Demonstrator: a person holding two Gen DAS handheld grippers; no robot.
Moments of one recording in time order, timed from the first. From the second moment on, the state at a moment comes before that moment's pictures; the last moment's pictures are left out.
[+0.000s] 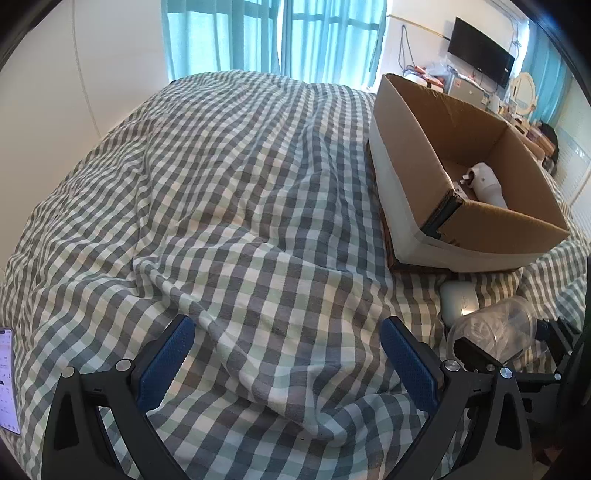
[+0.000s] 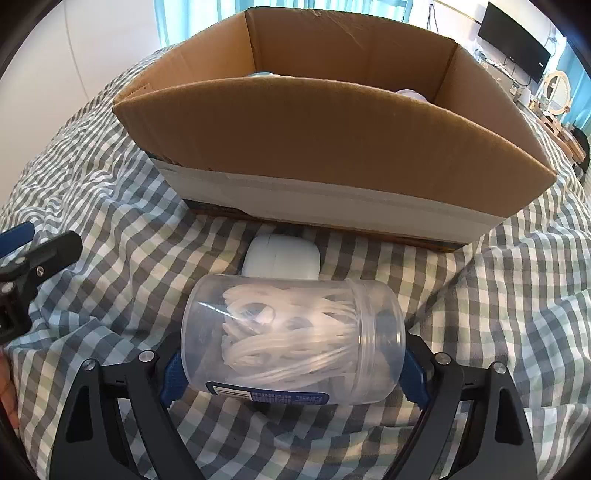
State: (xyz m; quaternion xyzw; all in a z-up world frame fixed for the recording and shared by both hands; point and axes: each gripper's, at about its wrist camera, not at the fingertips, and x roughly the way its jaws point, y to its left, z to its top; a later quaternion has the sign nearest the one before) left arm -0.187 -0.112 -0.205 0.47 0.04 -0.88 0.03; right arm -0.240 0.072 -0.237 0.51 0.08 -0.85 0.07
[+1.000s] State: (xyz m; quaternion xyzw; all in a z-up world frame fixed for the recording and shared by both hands) left arm -0.201 0.007 -0.194 0.44 -0.04 -0.90 -0.06; right arm -0.228 0.189 -0.163 0.44 0.02 -0.89 0.05
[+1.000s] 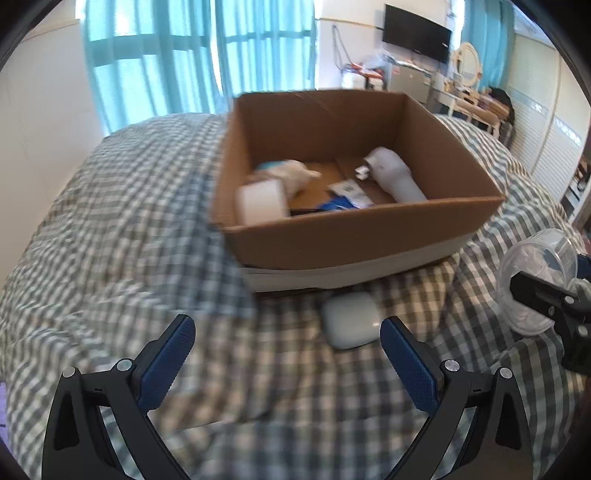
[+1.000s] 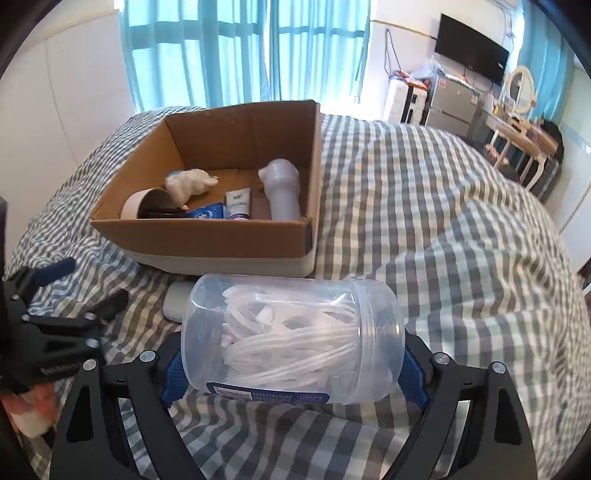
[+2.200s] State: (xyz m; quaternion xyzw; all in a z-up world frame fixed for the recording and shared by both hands) left arm -0.176 0.030 -0.208 0.49 -0.06 -0.86 -0.07; right arm -0.196 0.179 -0.173 0.44 0.02 -0.90 0.06
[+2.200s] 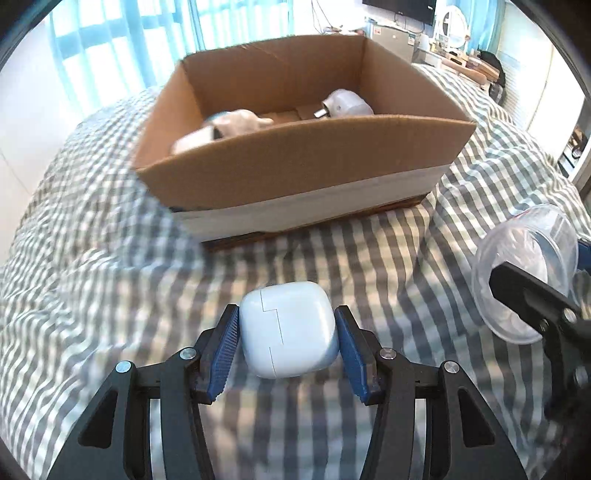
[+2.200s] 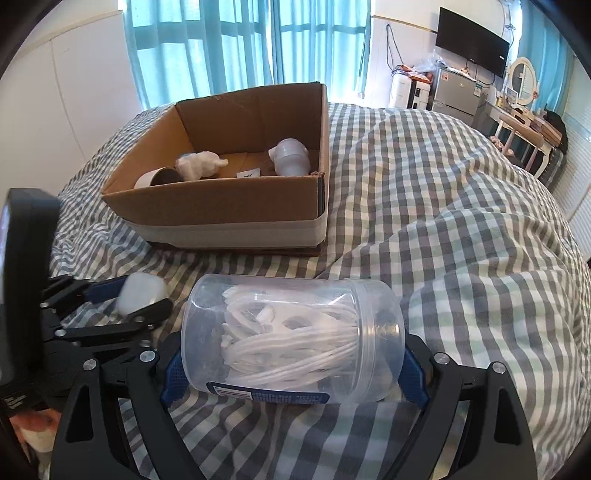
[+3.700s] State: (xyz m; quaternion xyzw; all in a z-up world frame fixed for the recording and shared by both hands) left arm -0.221 0.006 -0.022 0.33 -0.07 -0.94 -0.04; right arm -0.245 0.144 -0.008 0.31 0.05 -0.95 0.09
